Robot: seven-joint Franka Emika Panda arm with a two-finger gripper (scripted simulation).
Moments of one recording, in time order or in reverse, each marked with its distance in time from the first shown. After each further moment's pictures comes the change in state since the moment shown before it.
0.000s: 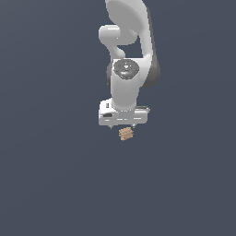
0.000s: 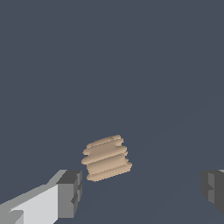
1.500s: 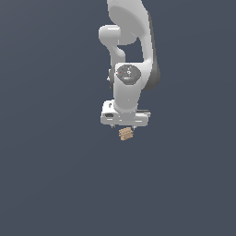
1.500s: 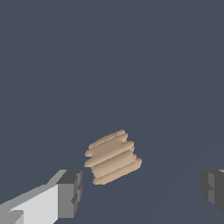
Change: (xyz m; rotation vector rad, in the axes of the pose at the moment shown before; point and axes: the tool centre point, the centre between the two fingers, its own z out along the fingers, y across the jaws) arm -0.011 -0.007 0.020 -0.007 -0.019 0.134
